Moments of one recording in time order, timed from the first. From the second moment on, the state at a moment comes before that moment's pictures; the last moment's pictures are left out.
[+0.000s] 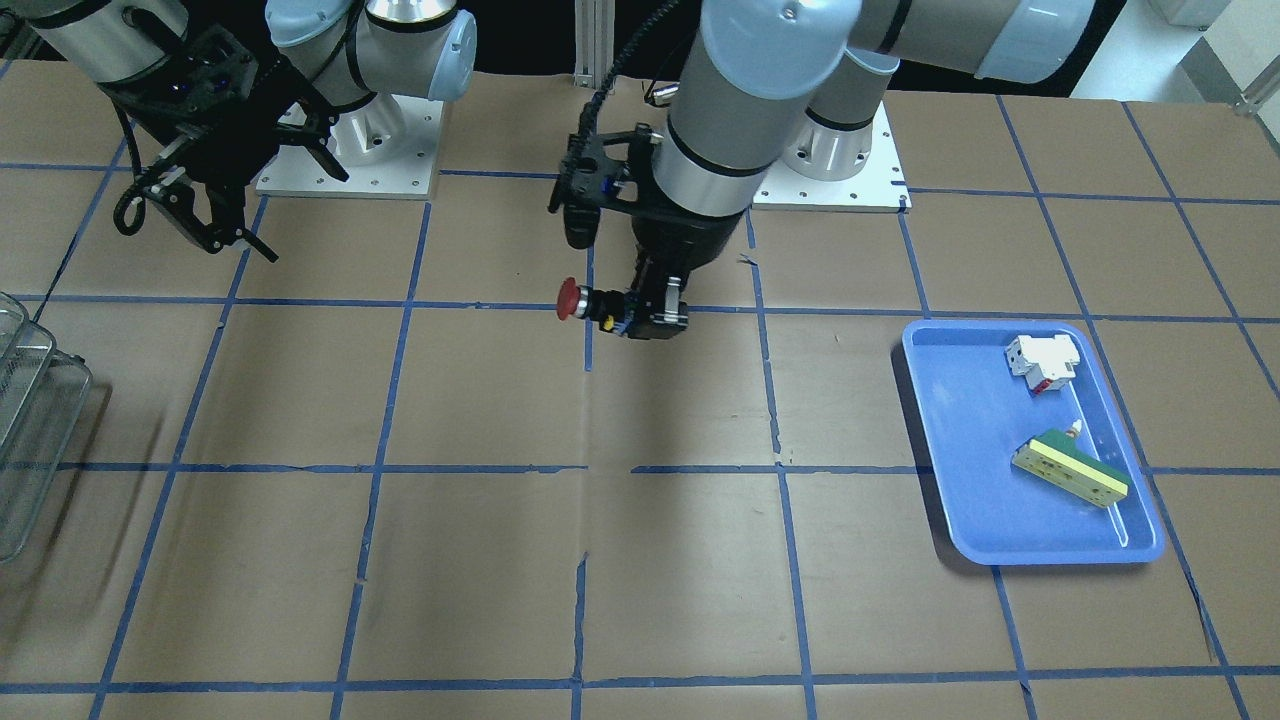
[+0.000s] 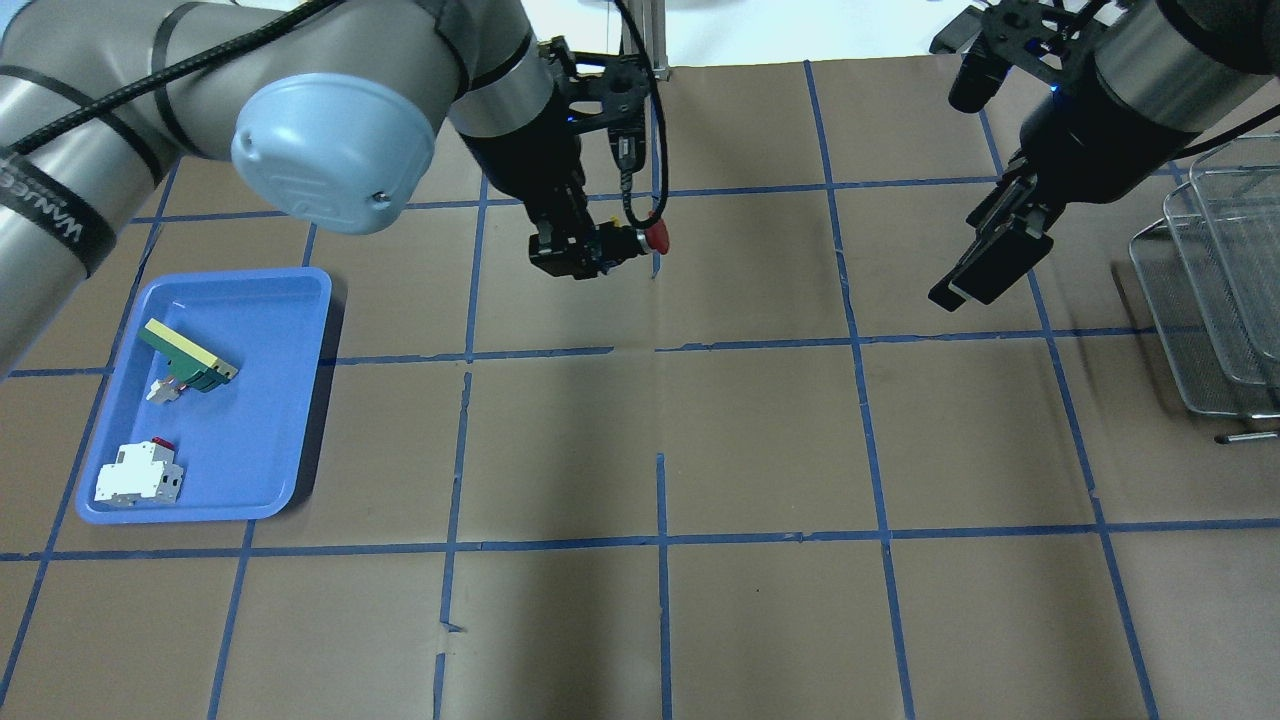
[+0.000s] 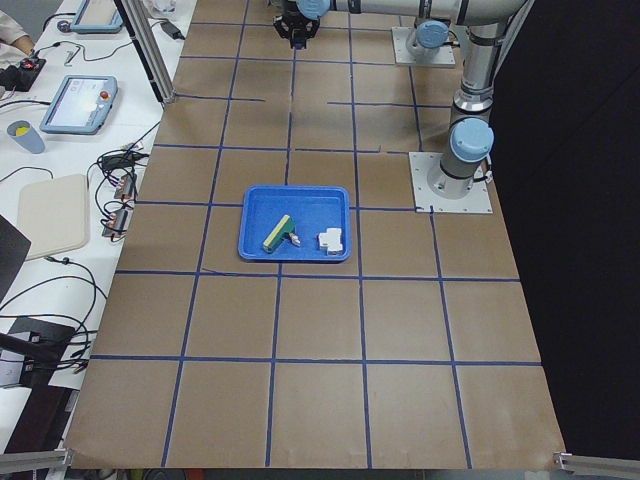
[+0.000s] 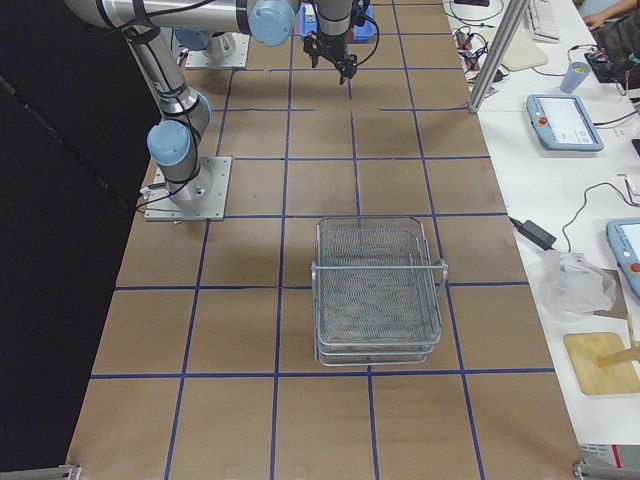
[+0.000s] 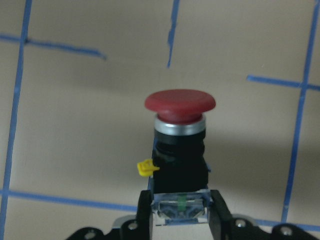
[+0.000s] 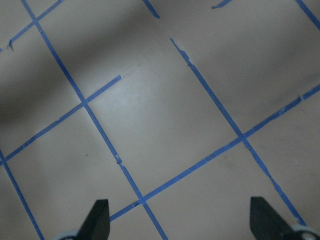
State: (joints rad) left arm -1.86 -1.78 -1.44 -1.48 1.38 1.31; right arm 1.42 -1.68 1.67 -1.49 -1.28 -1.16
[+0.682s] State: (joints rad) left arm -2.01 -1.80 -1.36 -1.50 1.32 1.26; right arm 1.41 -1.67 1.73 -1.55 -1.08 -1.42
